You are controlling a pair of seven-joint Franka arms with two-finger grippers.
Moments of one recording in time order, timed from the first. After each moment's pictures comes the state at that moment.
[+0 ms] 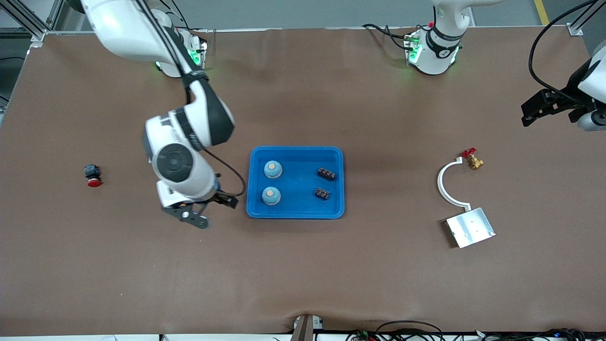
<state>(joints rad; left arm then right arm) 0.07 -0.01 -0.15 -1.53 0.08 1.55 -0.11 0.40 0.55 -0.04 -1.40 -0.03 1.83 0.74</state>
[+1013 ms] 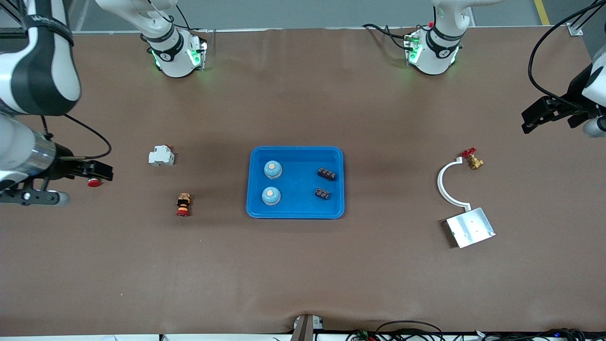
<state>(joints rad) 0.07 0.00 -0.15 -1.52 0.06 1.56 -0.18 0.04 0.23 -0.05 -1.52 -0.03 1.67 0.04</state>
